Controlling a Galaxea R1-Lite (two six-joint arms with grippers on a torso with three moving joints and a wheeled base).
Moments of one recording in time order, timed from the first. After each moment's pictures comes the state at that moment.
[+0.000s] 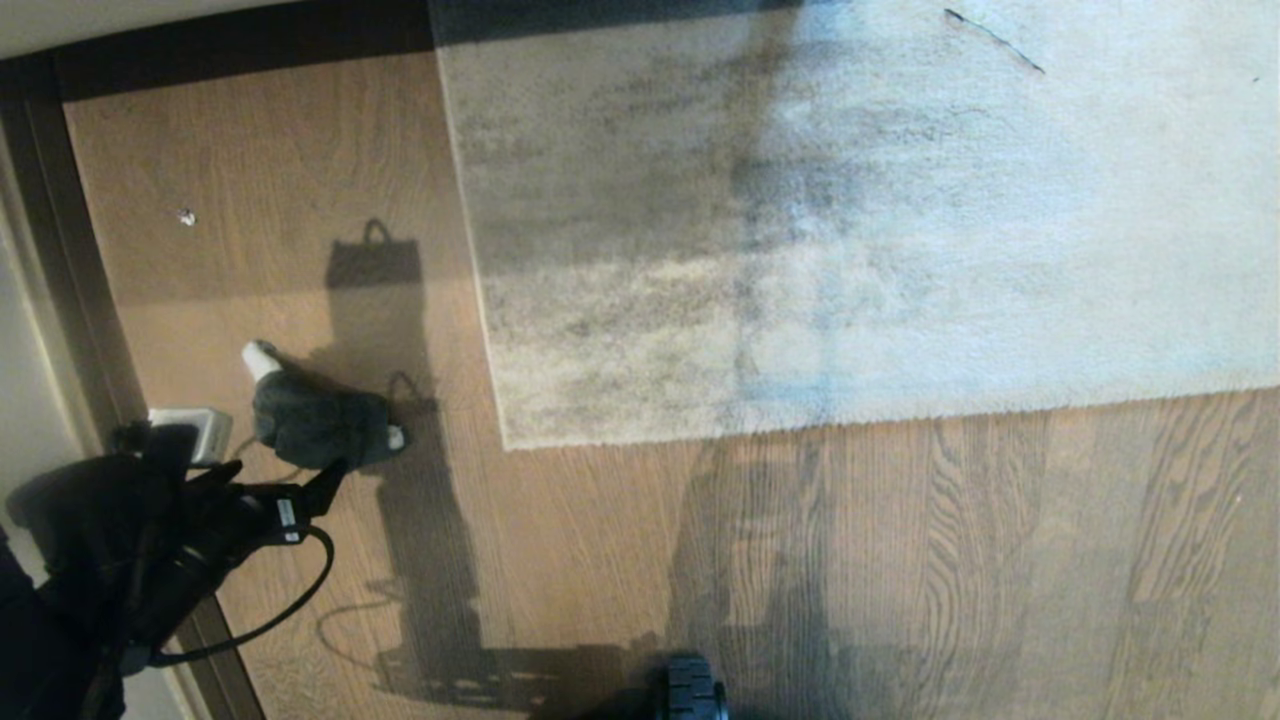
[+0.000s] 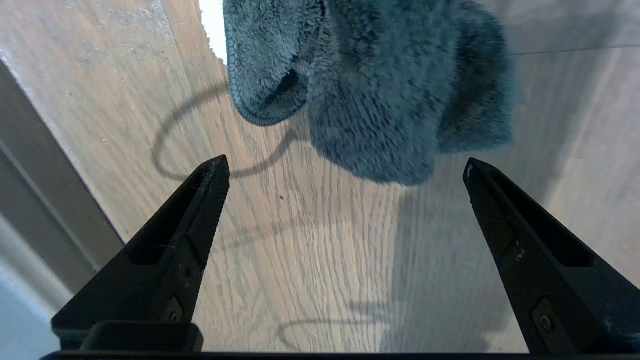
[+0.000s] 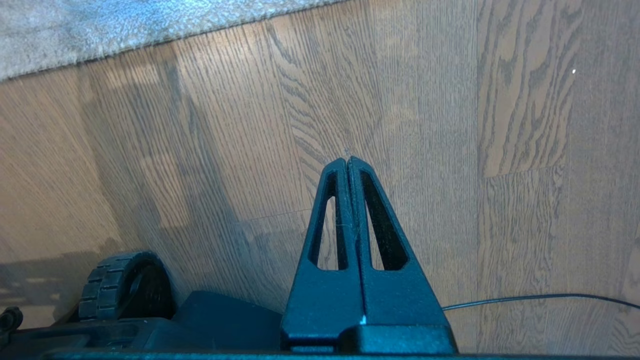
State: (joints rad) left arm 0.14 1.94 -0.20 -1.52 -0.01 0.04; right arm -0.01 0.00 0.00 0.00 -0.05 0.10
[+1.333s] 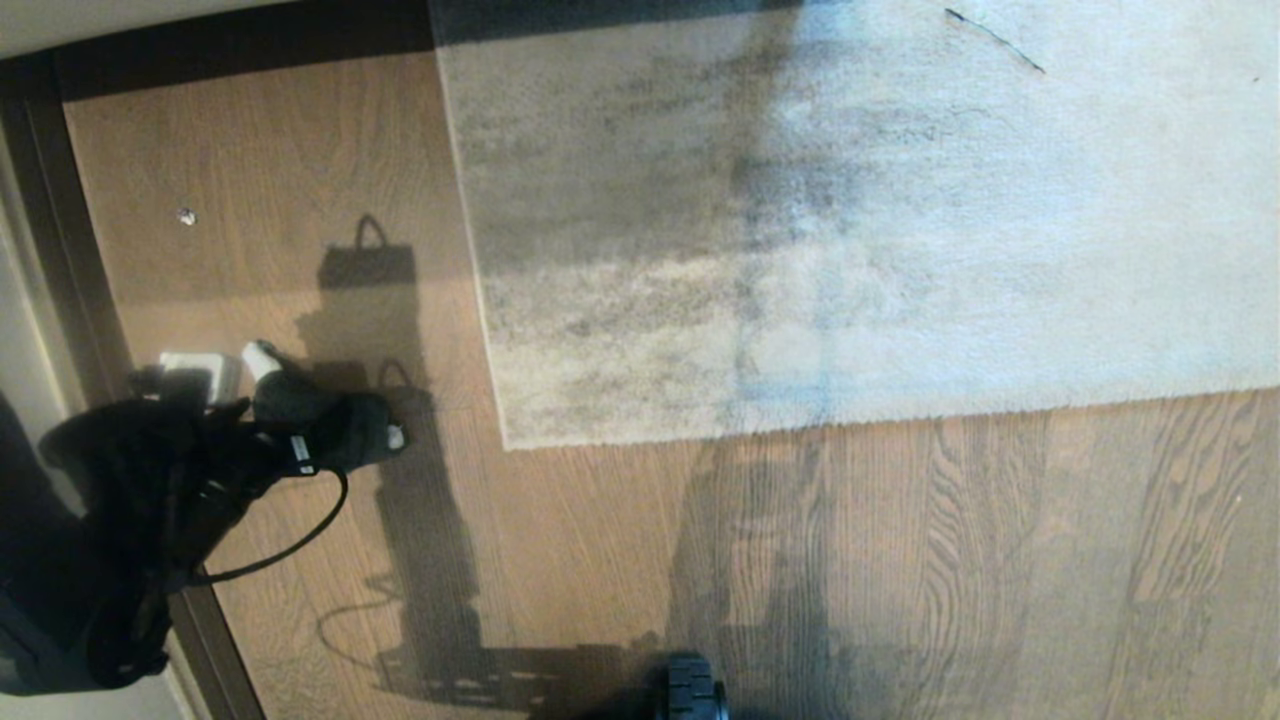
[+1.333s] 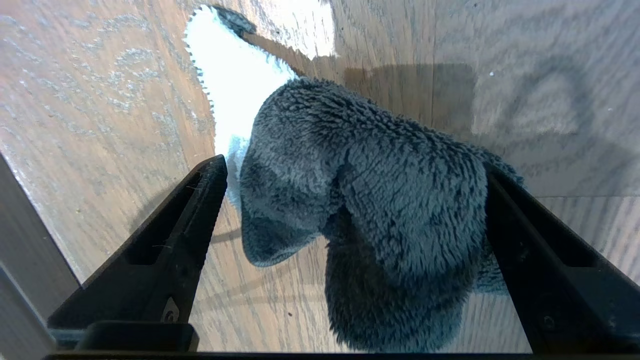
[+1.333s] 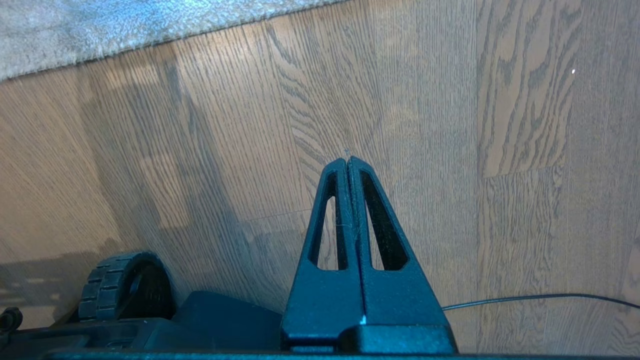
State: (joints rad) left arm 0.15 2.01 -0.41 -1.52 -0.01 0.03; right arm -0.01 0.00 0.00 0.00 -0.05 0.10
